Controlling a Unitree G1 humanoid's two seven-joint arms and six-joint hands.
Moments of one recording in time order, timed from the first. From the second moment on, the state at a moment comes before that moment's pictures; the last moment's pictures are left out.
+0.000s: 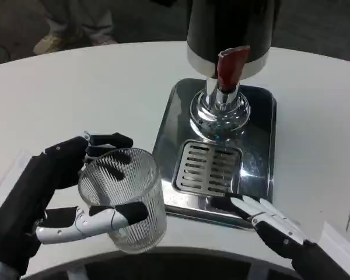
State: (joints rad) left arm 0.11 0.33 0.23 -0.45 -0.03 -0.13 -0.32; right arm 0.62 -0.34 -0.07 -1.03 -0.30 -0.10 0.45
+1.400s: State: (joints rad) left arm -0.41 0.32 0.03 0.22 0.18 -0.30 -0.17; right arm 0.60 -0.33 -0.02 -1.03 -0.31 -0.09 0.45
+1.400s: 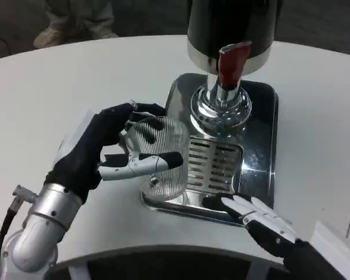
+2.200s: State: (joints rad) left arm -0.56 0.30 -0.08 0.40 0.36 -0.38 0.02; right arm 0.64 -0.32 -0.04 -1.03 -0.31 -0.11 0.44
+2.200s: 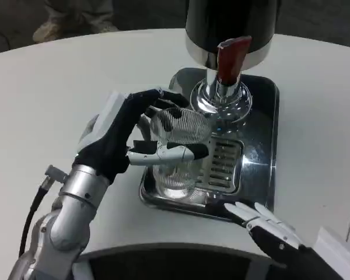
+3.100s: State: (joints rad) left arm -0.54 0.27 -0.14 0.38 0.50 -0.39 0.21; right arm 0.70 -0.32 -0.07 -1.03 -0.28 -0.15 0.43
